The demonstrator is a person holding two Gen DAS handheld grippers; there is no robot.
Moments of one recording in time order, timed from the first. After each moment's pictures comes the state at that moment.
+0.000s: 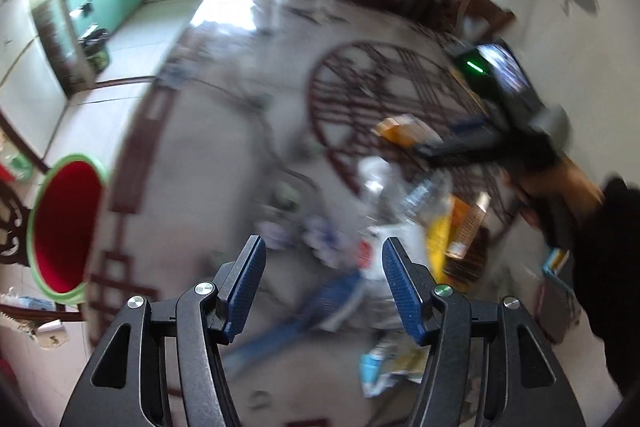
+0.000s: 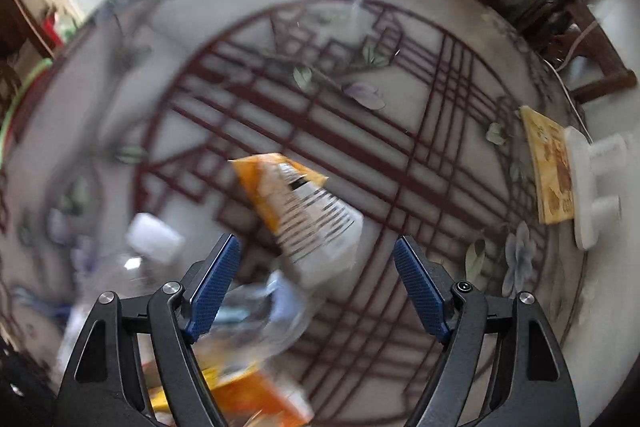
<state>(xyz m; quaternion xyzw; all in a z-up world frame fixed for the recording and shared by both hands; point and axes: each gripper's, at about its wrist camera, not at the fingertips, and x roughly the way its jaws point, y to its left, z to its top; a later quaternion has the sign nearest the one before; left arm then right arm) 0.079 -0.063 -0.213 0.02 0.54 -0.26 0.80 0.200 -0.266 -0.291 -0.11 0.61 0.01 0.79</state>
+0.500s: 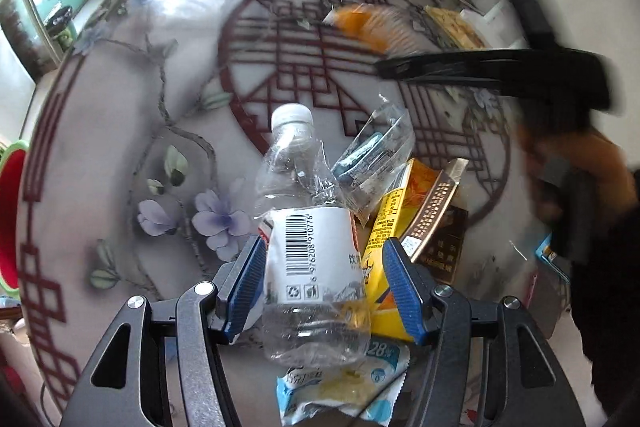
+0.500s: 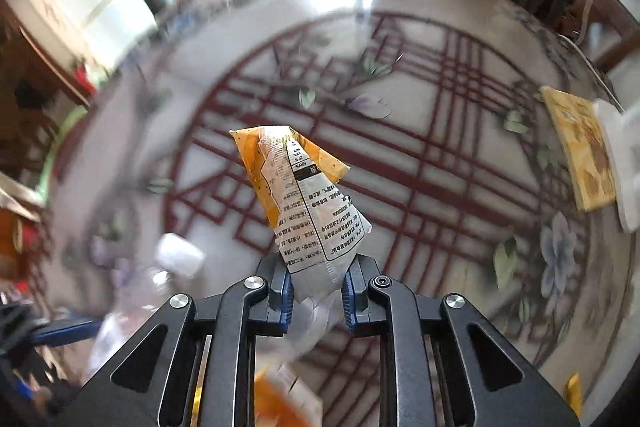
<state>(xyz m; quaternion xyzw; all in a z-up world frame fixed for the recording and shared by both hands) 0.080 -0.149 -0.267 0.03 0.60 -0.27 0.75 0.161 -0.300 -0.263 0.02 0.56 0.05 0.82</state>
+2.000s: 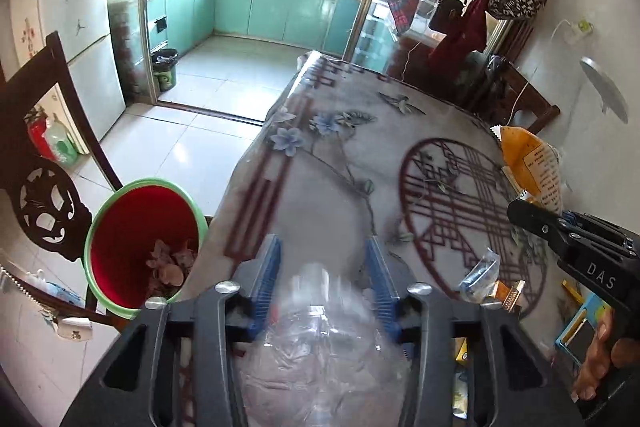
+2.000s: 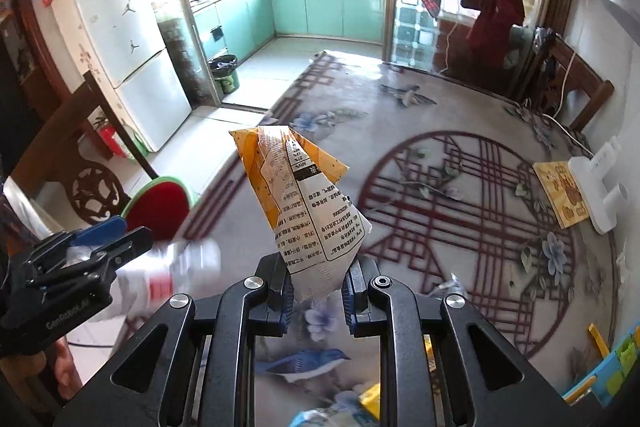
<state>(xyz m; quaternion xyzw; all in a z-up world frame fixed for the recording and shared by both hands) 0.116 0.071 -0.171 -0.06 0.45 -0.15 0.88 0.119 -0.140 -0.147 0.01 0.44 0.04 0.90</state>
